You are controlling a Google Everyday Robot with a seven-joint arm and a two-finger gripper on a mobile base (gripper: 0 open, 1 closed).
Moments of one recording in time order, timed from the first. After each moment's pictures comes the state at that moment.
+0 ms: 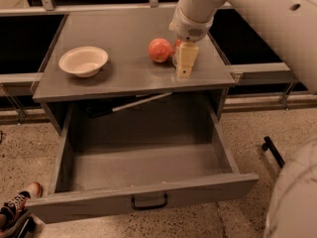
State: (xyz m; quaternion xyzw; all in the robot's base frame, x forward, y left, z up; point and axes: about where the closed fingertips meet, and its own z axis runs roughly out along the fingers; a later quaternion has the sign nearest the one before) arm 0.676 -0.069 0.910 -0.73 0.65 -0.06 0.20
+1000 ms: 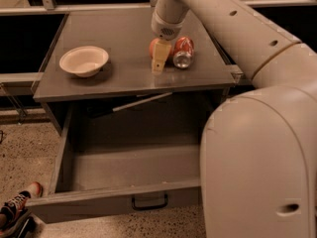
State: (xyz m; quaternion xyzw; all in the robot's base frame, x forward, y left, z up) arm 0.753 -0.013 0.881 -0.69 0.69 -0.04 0.22
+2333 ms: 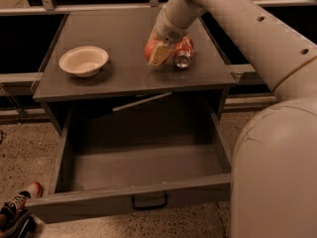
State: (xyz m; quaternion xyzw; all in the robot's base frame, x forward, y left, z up) arm 0.733 -0.001 0.886 -0.71 0.65 0.02 0.29
